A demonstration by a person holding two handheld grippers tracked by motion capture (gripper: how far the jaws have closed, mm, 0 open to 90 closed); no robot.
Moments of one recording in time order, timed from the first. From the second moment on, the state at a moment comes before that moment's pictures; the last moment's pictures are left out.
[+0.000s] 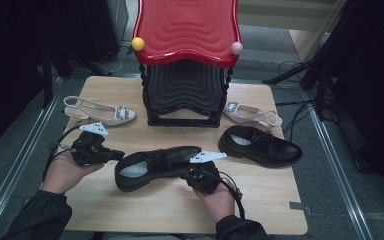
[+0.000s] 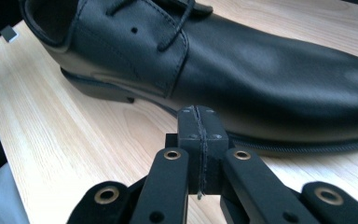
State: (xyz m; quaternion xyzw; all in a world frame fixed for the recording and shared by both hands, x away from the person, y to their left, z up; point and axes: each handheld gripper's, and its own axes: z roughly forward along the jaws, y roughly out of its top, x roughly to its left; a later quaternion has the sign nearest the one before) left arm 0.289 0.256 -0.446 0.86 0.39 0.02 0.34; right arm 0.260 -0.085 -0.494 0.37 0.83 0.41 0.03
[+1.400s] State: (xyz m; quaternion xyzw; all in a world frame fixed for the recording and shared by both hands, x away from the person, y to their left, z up) left arm 0.275 0.220 -0.477 0.84 0.41 -0.03 0.36; right arm 0.294 -0.070 -0.500 0.41 0.83 0.39 0.01
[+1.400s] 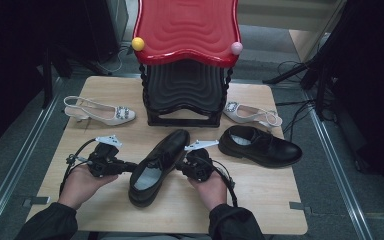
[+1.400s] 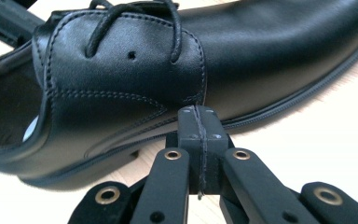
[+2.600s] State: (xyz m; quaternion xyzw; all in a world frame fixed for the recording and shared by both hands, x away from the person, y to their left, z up) left arm 0.272 0.214 -0.468 0.84 0.39 -0.04 0.37; right arm 0.308 -0.117 -0.473 0.38 0.85 0.37 0.02
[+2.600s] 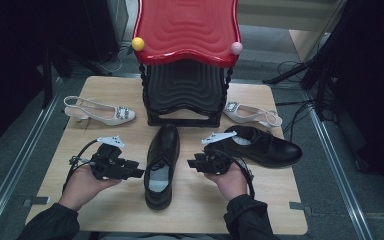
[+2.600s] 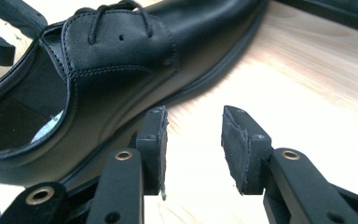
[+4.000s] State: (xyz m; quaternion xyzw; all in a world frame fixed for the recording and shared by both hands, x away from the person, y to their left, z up) left arm 0.278 0.230 -0.470 0.85 0.39 -0.04 0.36; right arm 0.360 -0.216 -0.442 0.50 0.78 0.38 0.07
